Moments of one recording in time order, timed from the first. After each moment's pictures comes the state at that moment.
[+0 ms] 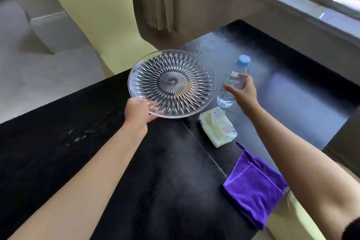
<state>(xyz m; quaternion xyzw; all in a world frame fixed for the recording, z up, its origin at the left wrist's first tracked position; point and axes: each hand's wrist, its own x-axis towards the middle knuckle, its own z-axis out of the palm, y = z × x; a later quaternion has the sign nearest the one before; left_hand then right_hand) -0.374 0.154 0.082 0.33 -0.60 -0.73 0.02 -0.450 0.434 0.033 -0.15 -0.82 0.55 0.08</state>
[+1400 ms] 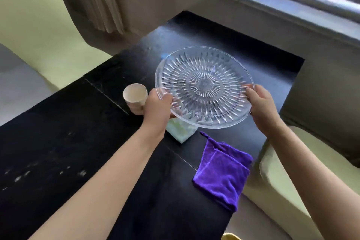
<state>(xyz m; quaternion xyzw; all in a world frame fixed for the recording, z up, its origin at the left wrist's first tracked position) -0.366 0.306 0.099 0.12 -0.70 -0.69 -0.12 -0.329 0.538 0.076 -0.24 -0.74 0.62 0.13</state>
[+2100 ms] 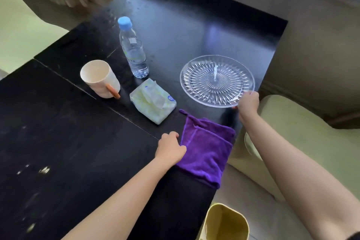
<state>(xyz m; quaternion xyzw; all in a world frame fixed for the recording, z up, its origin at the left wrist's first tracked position) -0.284 0.359 -0.069 -0.04 -0.88 -0.27 -0.38 -0.312 0.613 -0.071 -0.51 -0.64 0.54 0.19</state>
